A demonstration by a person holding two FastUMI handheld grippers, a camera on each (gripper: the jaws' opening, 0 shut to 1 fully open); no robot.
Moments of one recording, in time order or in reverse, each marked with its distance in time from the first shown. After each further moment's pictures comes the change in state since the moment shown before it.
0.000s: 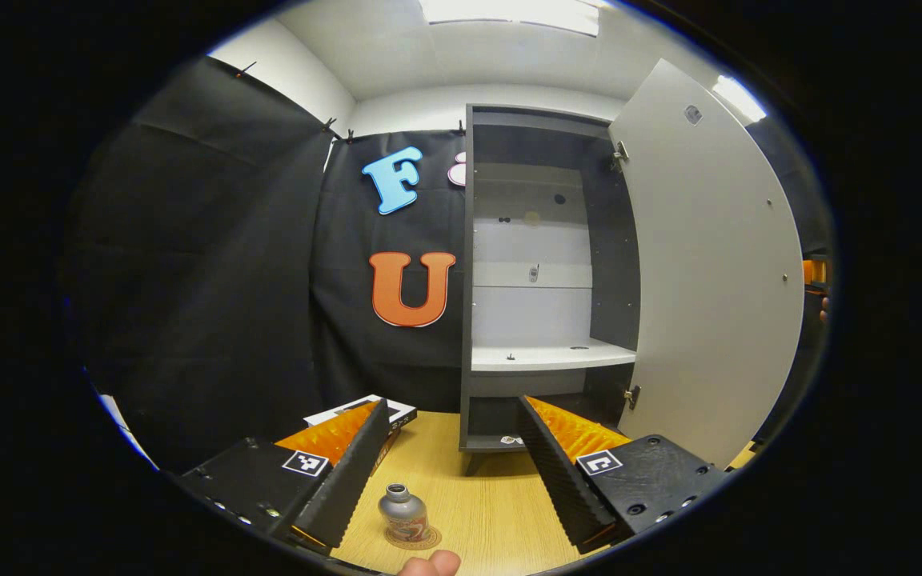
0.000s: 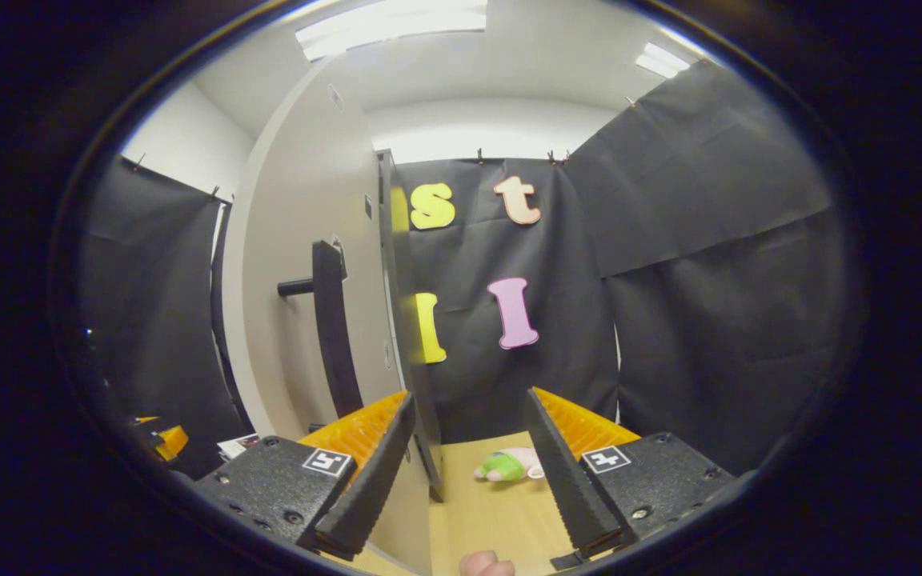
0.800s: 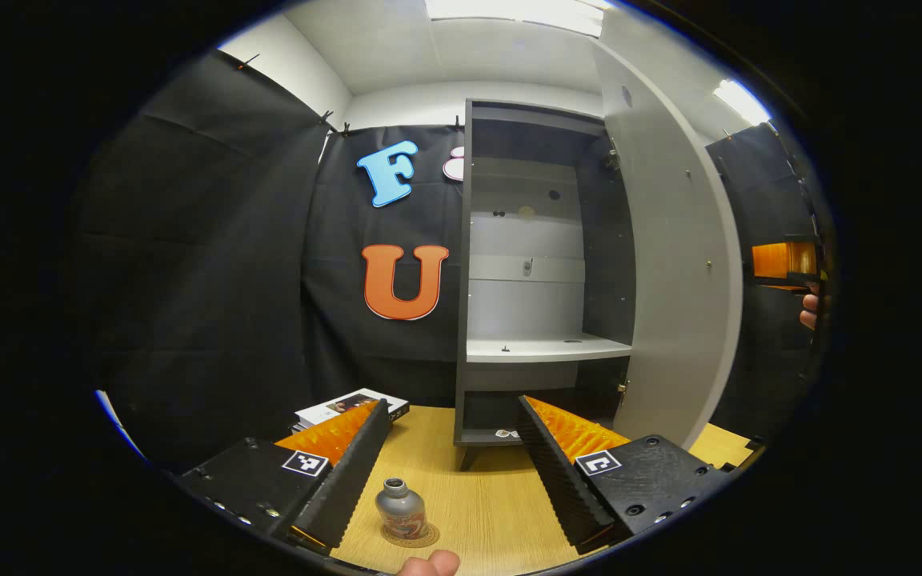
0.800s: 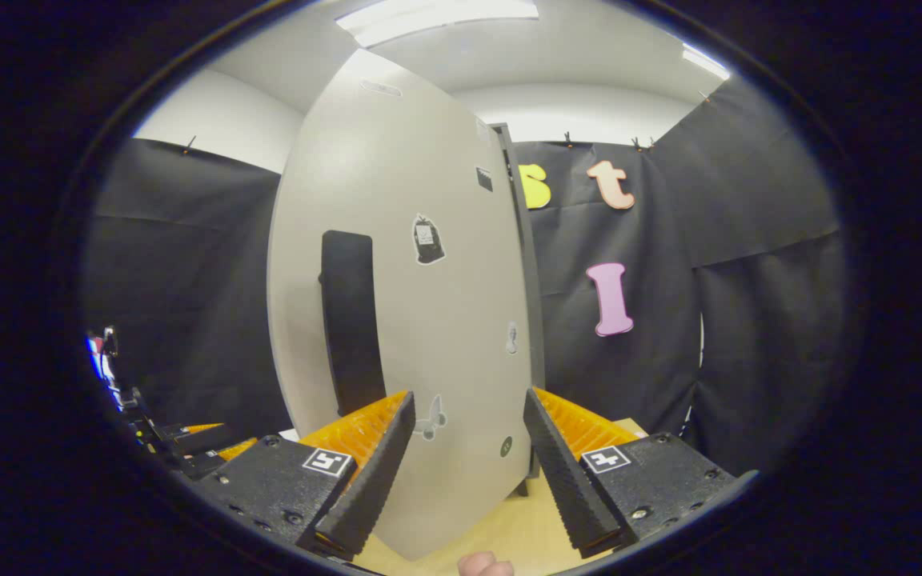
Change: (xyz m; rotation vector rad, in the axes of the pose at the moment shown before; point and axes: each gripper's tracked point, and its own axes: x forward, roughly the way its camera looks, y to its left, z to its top) left arm 0.000 0.010 -0.017 -0.014 0.021 -0.027; right arm 0.015 0.179 -0.033 -0.044 0.073 0.301
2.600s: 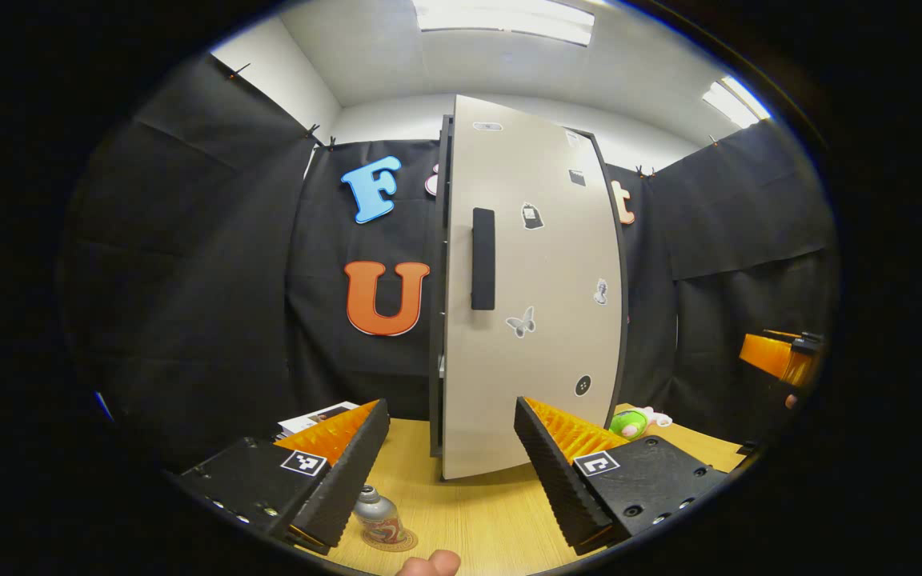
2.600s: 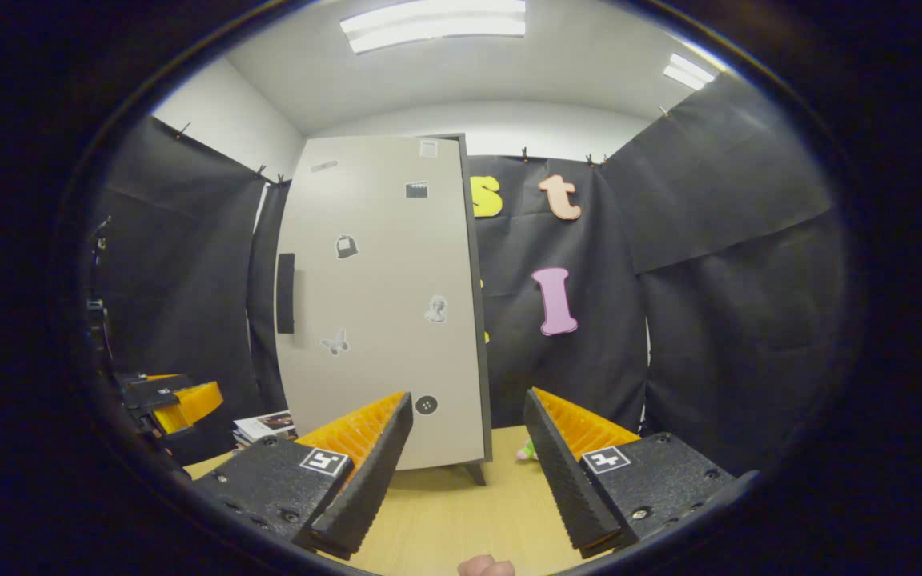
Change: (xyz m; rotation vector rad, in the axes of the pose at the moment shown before) left arm -0.017 -0.040 0.010 0.010 -0.066 -0.074; right arm -0.068 -0.068 -0.080 -0.027 -0.072 -0.246
